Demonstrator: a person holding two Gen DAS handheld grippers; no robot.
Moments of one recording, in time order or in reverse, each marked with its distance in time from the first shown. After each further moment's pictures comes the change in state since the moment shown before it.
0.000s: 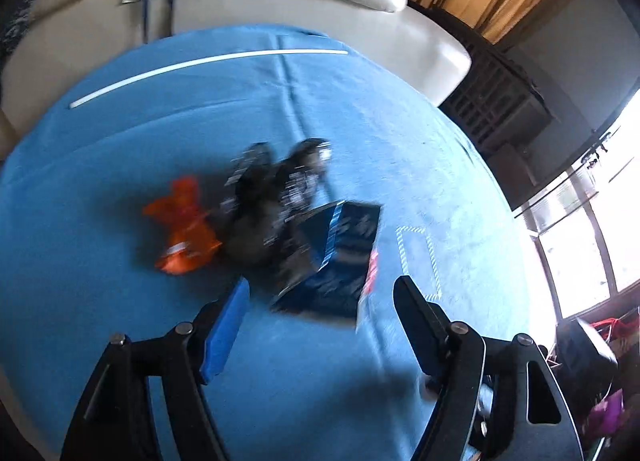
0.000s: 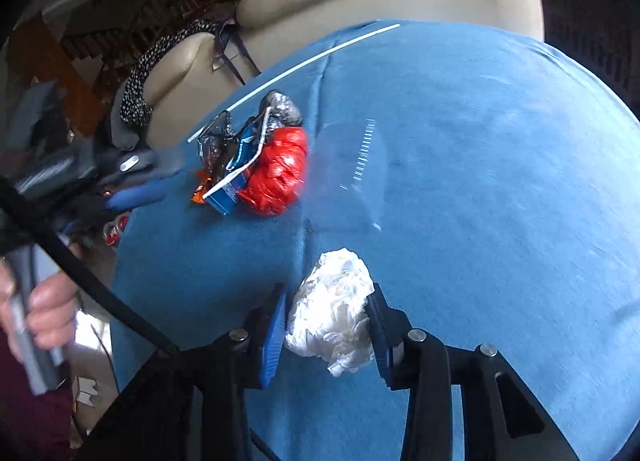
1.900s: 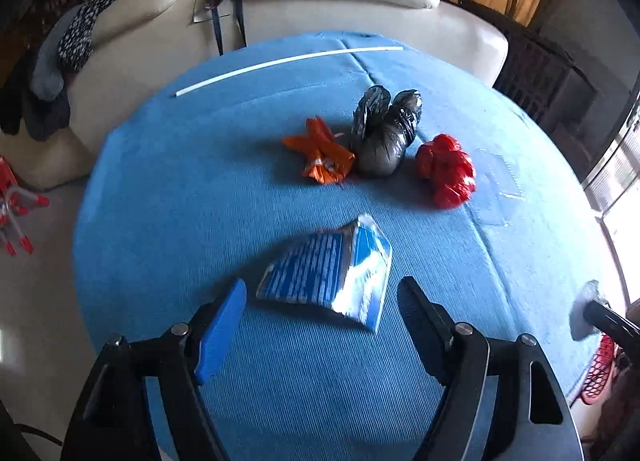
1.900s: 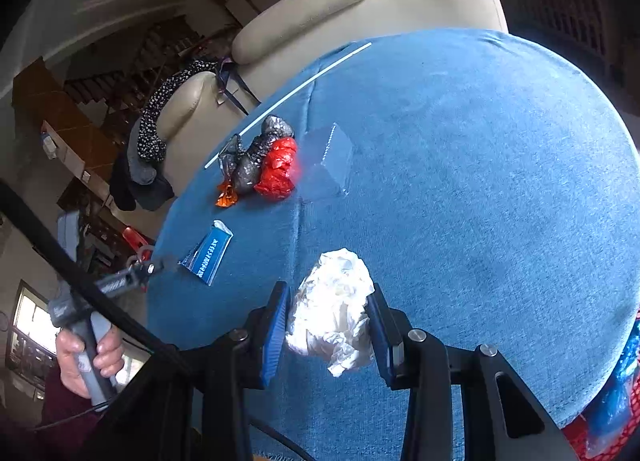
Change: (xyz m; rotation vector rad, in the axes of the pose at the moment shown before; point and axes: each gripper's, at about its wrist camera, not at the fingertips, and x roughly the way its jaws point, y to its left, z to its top) left arm -0.052 0.048 -0.089 0.072 -0.052 0.289; right arm -0.071 -0.025 -0.051 0.108 -0.088 0.080
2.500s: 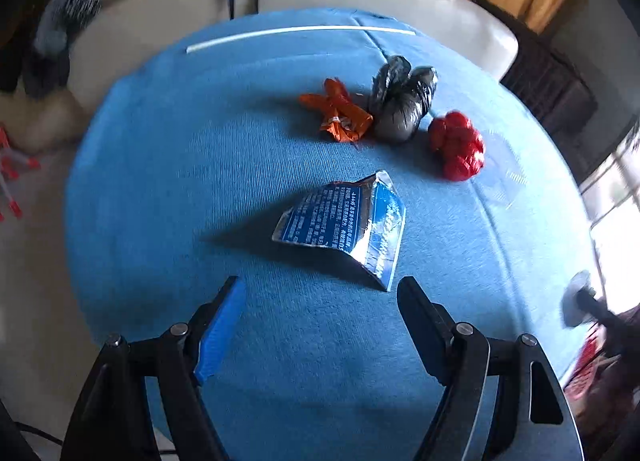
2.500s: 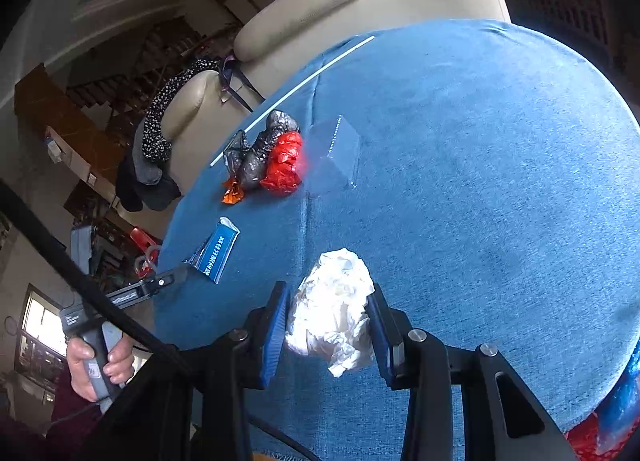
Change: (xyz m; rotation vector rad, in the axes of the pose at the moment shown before) left arm 0.005 0.031 -0.027 -0.132 0.071 -0.087; right arm 0.006 0.000 -0.002 0.018 0.014 0.031
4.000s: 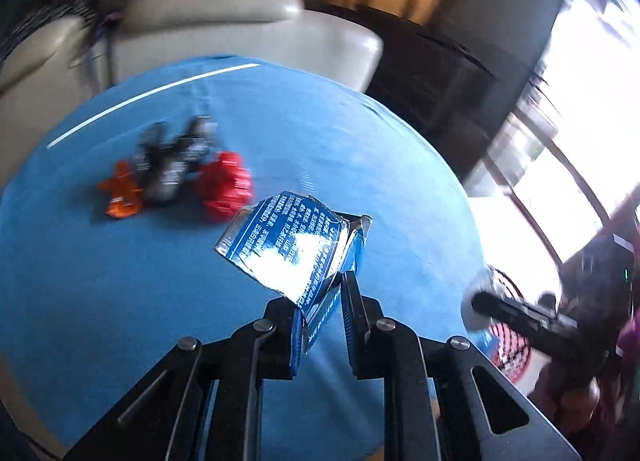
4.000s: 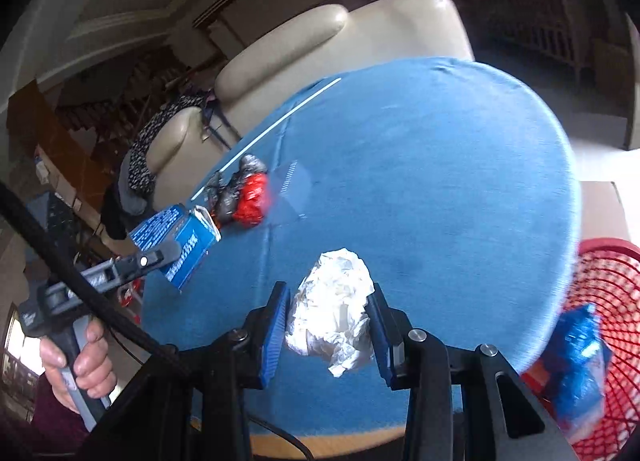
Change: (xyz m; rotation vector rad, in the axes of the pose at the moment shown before) left arm -0.043 -0.170 -0.020 0.327 -0.097 -0.283; right arm -0.074 -0.037 -0.014 0.034 -0.144 -0.094
